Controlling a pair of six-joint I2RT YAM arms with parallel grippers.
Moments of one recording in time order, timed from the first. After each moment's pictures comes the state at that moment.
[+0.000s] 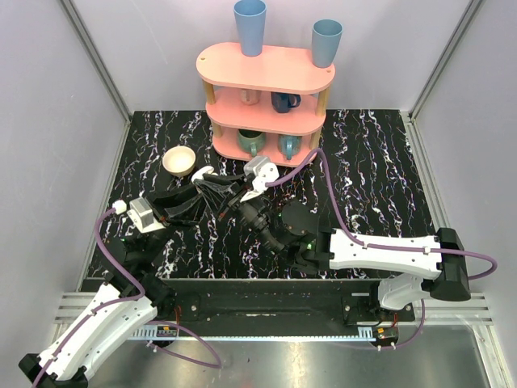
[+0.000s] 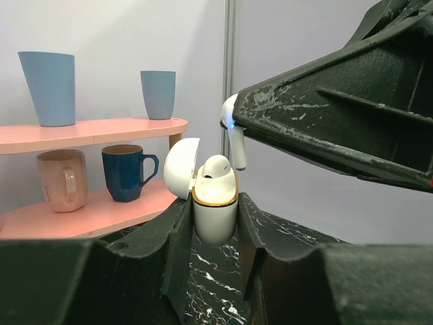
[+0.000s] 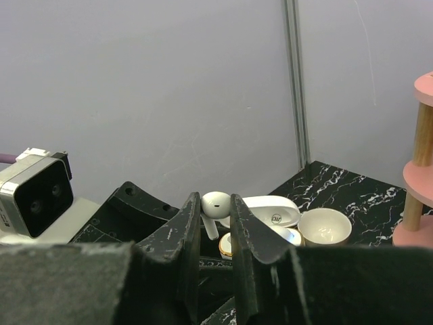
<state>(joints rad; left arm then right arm) -0.61 0.39 0.45 0.52 0.20 -0.16 1.39 1.42 1.25 0.60 0.51 0.05</state>
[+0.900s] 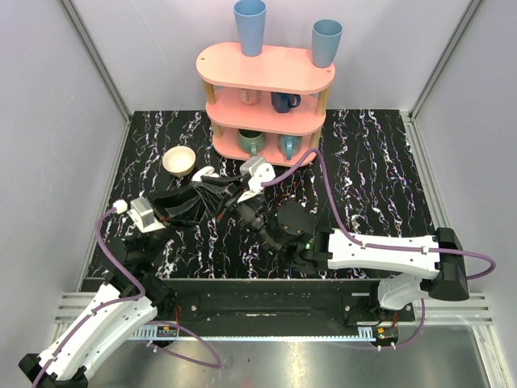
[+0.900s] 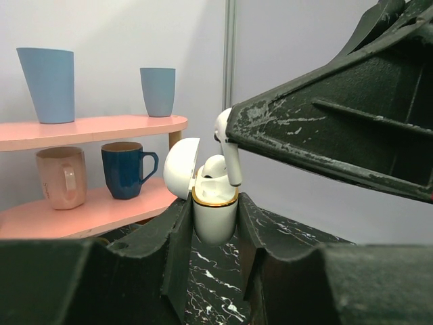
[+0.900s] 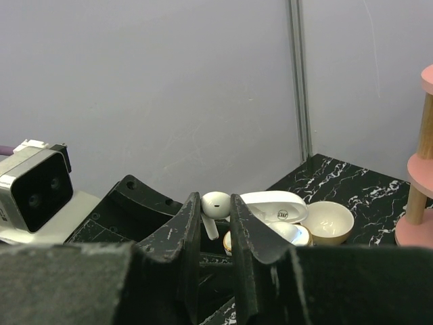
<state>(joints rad) -0.61 0.39 0.45 0.51 0.20 -0.16 1.39 1.43 1.26 0.57 0.51 0.07</state>
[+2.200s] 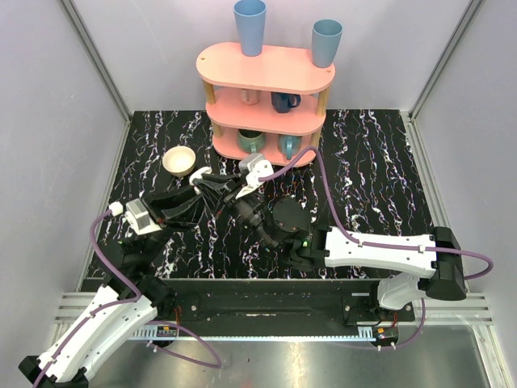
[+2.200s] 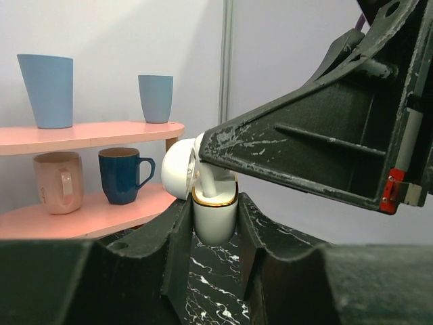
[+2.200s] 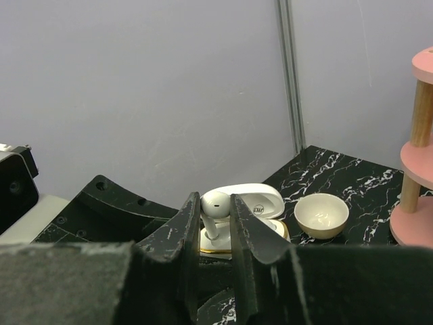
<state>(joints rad) -0.61 0.36 0.45 0.51 0.20 -0.18 1.37 1.45 1.27 0.55 0.53 0.09</state>
